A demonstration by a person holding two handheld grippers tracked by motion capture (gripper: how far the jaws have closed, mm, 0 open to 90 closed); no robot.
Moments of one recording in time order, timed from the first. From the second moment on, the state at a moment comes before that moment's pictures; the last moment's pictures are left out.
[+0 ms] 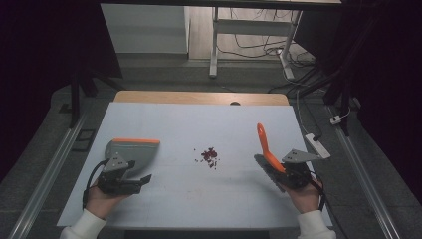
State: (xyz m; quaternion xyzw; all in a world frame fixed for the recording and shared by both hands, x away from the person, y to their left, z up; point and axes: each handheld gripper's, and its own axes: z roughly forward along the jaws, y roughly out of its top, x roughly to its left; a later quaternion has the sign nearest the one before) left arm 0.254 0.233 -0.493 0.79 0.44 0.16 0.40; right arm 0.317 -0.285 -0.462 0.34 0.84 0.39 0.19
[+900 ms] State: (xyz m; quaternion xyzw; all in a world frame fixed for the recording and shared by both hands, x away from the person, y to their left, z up) left arm 0.255 0.229 -0.486 0.79 0.44 0.15 0.39; right arm 0.317 -0.284 -0.463 0.34 0.83 0.40 0.18
